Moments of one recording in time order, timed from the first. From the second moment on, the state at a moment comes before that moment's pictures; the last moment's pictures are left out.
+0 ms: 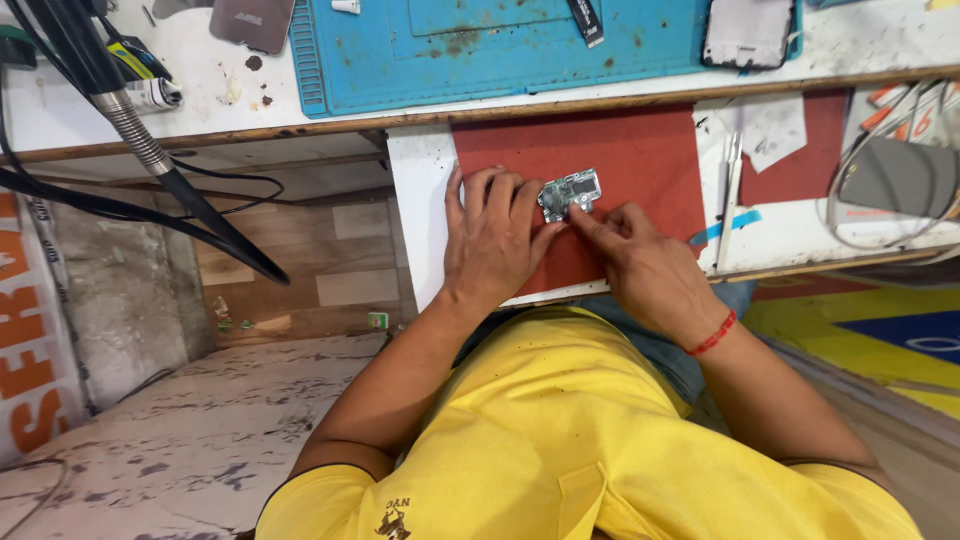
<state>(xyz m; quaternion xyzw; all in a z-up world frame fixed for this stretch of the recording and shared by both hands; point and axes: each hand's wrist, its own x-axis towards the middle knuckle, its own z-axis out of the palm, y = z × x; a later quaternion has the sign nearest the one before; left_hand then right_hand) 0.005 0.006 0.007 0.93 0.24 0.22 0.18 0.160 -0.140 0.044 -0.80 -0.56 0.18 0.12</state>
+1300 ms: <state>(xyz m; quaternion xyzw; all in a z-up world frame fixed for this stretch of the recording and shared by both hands) 0.020 0.009 -0.011 0.93 0.22 0.22 0.20 0.182 -0.160 0.026 -0.77 -0.61 0.13 0.14</state>
